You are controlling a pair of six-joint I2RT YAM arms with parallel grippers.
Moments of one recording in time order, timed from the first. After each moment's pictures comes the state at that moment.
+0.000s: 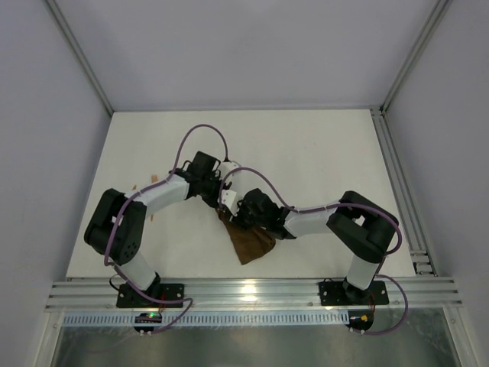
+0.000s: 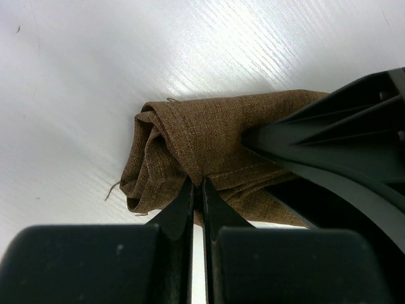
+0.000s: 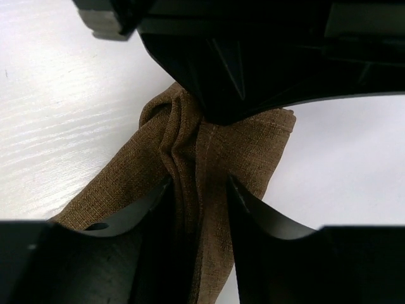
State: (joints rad) left arm -0.49 1.66 0.99 -0.36 0.37 0.18; right arm 0.95 1.76 0.78 0.43 -0.04 -0.35
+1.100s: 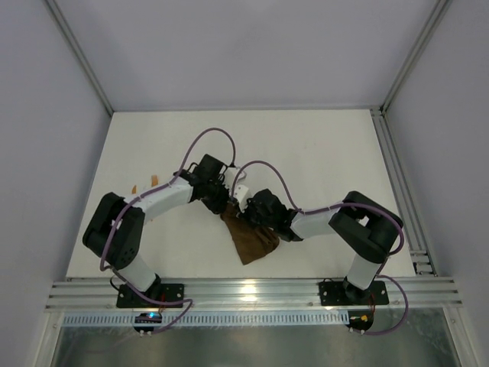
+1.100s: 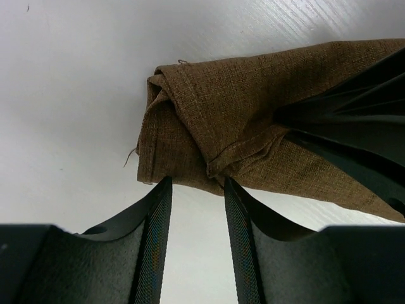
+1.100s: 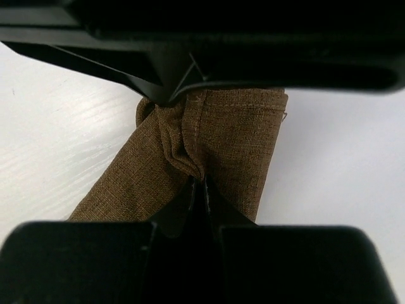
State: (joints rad) left arm -0.57 1.62 1.01 -0.47 0.20 0.27; right arm 0.91 1.74 0.68 0.55 -0.07 -0.16
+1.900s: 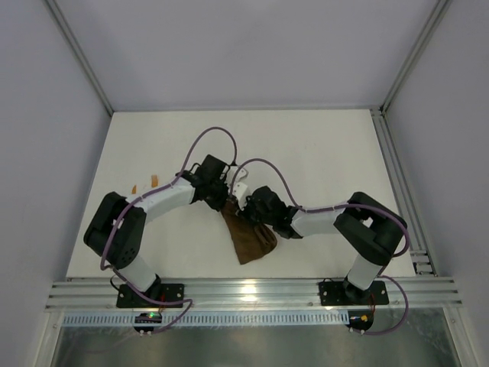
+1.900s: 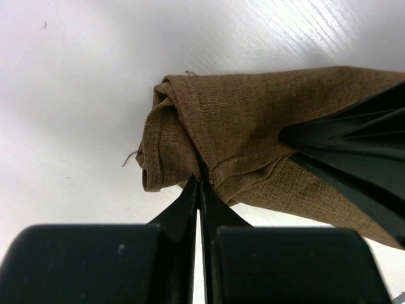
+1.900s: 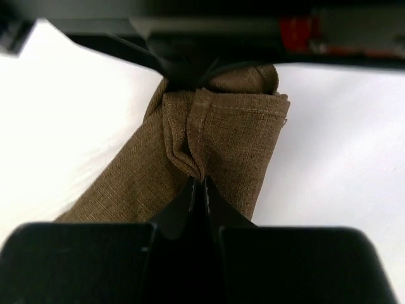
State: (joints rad) left arm -0.60 1.65 1.01 -0.42 0.15 0.24; right arm 0.89 1.71 0.70 0.48 -0.08 -0.17
